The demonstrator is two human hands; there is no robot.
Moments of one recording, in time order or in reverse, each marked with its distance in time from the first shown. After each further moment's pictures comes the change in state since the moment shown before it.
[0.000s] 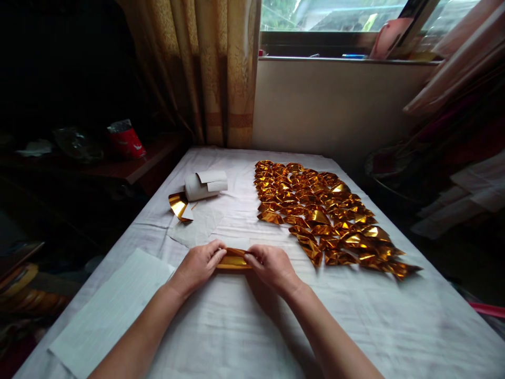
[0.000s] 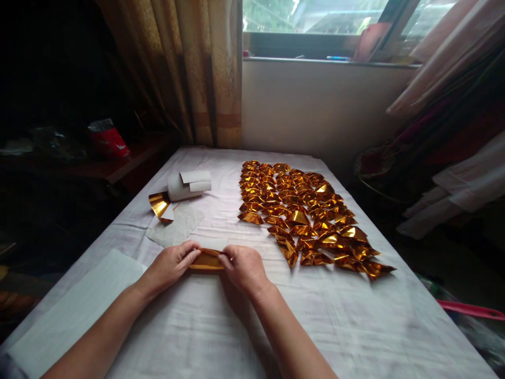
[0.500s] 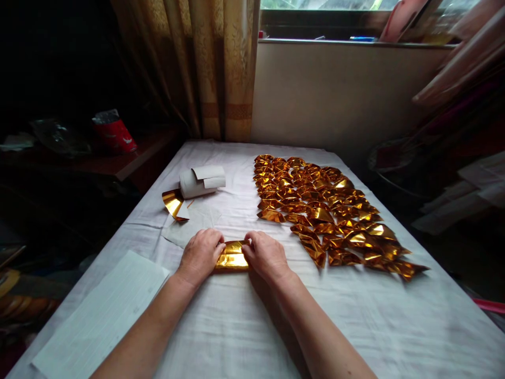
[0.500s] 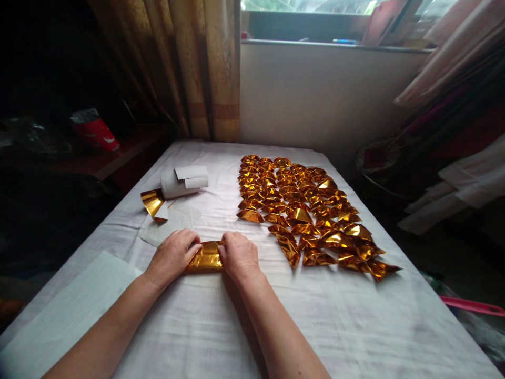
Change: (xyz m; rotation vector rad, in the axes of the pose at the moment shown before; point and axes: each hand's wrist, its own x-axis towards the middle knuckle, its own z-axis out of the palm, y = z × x) left_hand 0.027 -0.002 0.013 0.377 0.101 -0.011; right_hand 0.033 -0.002 0.014 -0.132 0.056 0.147
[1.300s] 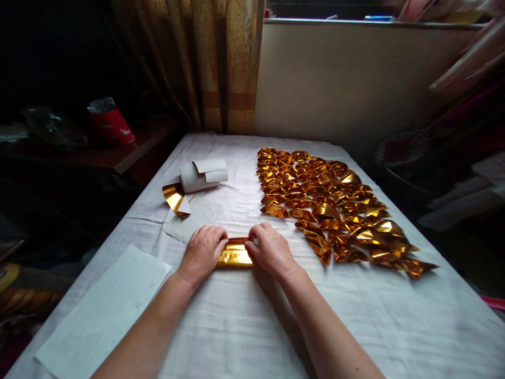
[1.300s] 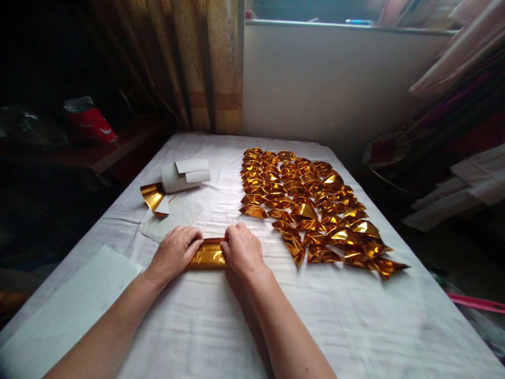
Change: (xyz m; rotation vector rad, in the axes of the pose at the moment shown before) left_hand -0.004 -0.004 0.005 -0.086 0.063 0.048; right_hand 0.003 0.001 -0.005 0.037 0.004 -0.025
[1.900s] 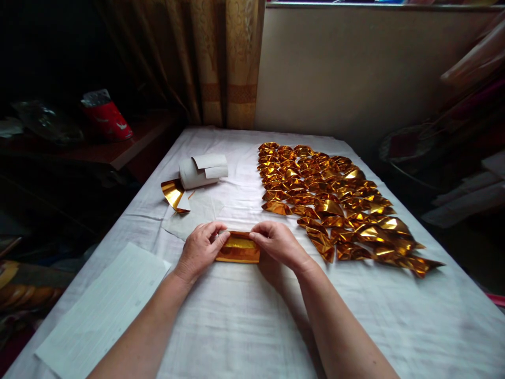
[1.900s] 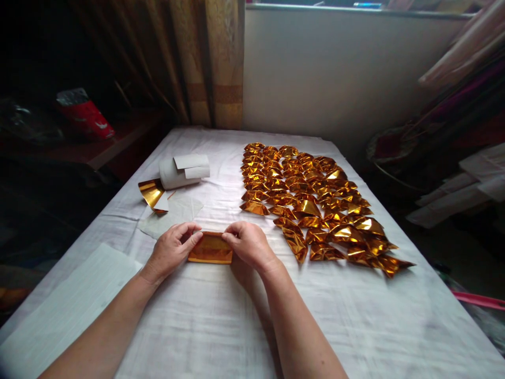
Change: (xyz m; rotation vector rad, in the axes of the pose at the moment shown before) left_hand 0.000 -0.009 0.005 -0.318 0.105 -0.167; right_hand 0.010 0.022 -0.009 0.431 -0.114 -0.083
